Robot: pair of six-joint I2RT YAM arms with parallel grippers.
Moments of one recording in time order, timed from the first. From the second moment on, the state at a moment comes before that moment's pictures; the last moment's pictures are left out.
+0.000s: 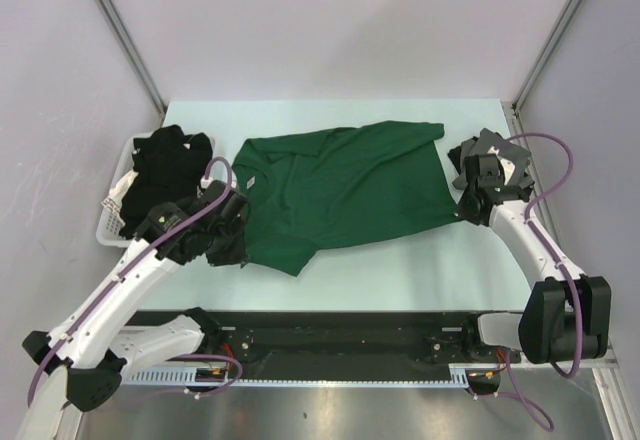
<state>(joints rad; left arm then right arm) -0.65 0.97 1.17 -1.35 -0.15 -0.73 0.09 1.26 0.91 -0.65 0.30 0.53</state>
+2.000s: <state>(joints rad) -0.23 1.83 1.74 -1.12 -0.31 -0.31 0.04 2.05 1.74 -0.69 0.18 0.42</state>
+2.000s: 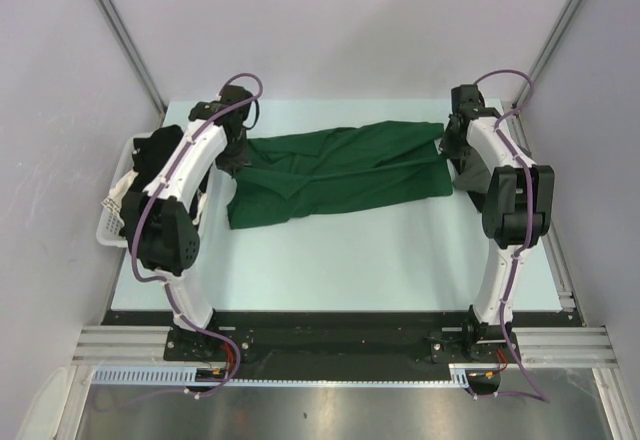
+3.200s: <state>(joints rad) -0.21 1.66 1.48 -1.07 -0.21 -0.33 0.30 2.12 2.01 -0.78 0.08 0.42</state>
